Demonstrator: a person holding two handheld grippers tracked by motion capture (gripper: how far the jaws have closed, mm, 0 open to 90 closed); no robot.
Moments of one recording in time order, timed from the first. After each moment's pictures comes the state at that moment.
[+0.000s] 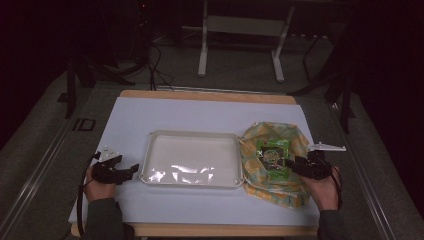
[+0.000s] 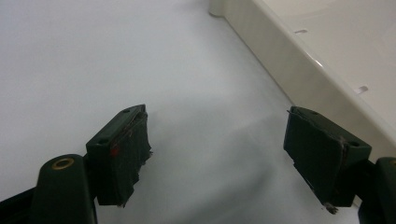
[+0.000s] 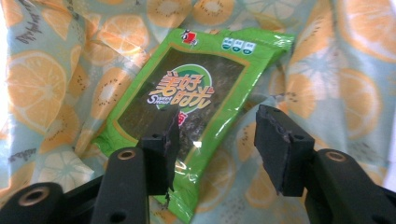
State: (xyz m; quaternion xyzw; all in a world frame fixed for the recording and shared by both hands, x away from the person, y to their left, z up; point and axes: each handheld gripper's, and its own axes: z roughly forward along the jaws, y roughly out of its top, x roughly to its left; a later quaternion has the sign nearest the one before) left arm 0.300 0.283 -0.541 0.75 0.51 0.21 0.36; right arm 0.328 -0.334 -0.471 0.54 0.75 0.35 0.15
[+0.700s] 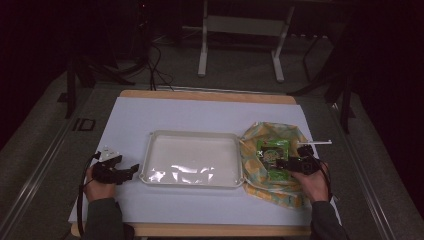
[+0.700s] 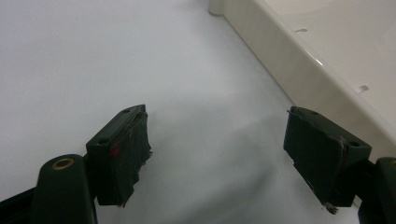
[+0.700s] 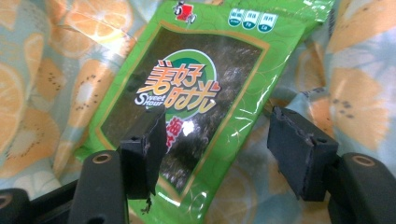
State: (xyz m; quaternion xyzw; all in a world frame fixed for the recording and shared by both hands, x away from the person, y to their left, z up) left arm 0.301 0.283 -0.541 0.75 0.51 0.20 0.36; right arm 0.358 -0.324 -0.496 0.57 0.75 0.32 0.09
